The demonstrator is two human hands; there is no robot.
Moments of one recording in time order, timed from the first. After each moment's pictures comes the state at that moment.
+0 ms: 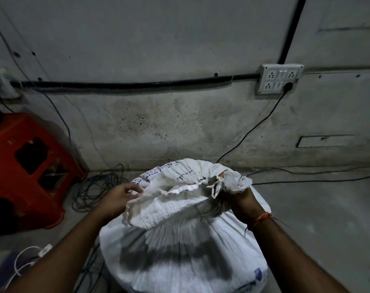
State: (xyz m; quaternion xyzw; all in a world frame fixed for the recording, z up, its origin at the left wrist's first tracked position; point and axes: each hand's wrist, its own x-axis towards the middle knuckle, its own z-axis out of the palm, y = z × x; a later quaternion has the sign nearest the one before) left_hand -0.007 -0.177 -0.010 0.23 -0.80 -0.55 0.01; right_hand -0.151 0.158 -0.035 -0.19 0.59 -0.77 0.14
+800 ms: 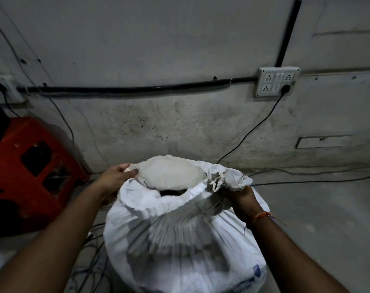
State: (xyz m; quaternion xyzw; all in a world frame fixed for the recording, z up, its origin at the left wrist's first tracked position) left_hand -0.026 -0.173 0.051 0.24 -0.67 -0.70 0.04; right_hand -0.134 0.160 -0.018 -0.11 0.60 -0.79 0.09
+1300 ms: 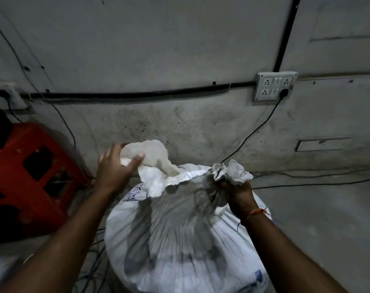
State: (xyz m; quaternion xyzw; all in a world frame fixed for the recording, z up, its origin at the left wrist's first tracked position) left_hand -0.015 -0.146 0.101 0.20 -0.89 -0.33 0.25; right_hand -0.138 0.142 0.004 -0.16 0.54 -0.83 0.03
